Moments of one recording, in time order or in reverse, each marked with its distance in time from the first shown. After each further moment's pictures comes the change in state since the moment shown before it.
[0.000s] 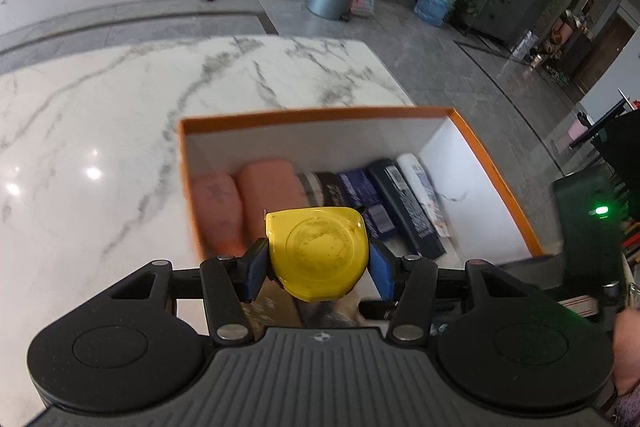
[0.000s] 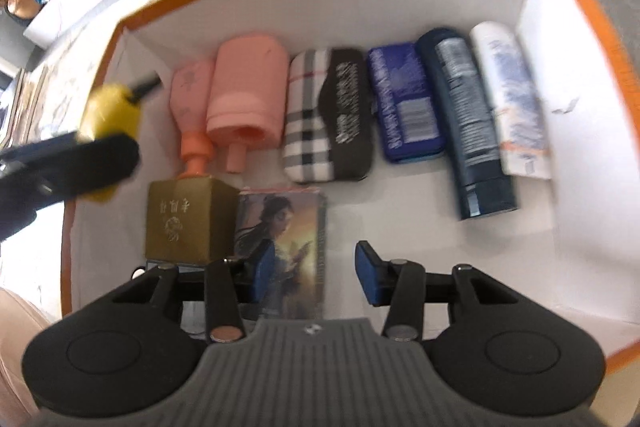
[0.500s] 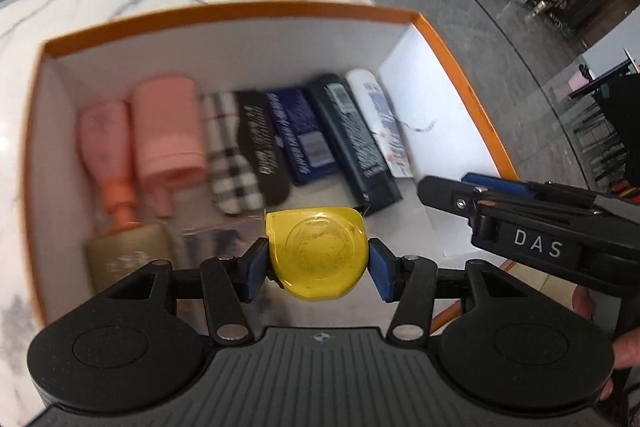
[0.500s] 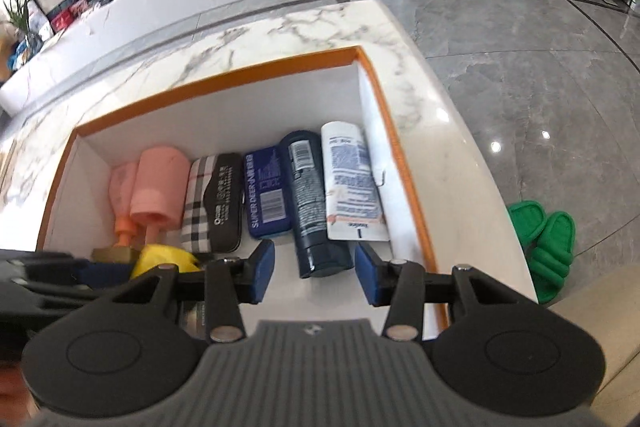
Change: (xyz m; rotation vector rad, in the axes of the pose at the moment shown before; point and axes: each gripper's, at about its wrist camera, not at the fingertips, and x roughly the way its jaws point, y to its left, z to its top) left arm 0.072 -0.063 -0.010 -0.005 0.219 -0.011; right arm -0.071 -0.062 -0.013 0.056 -0.279 -0.132
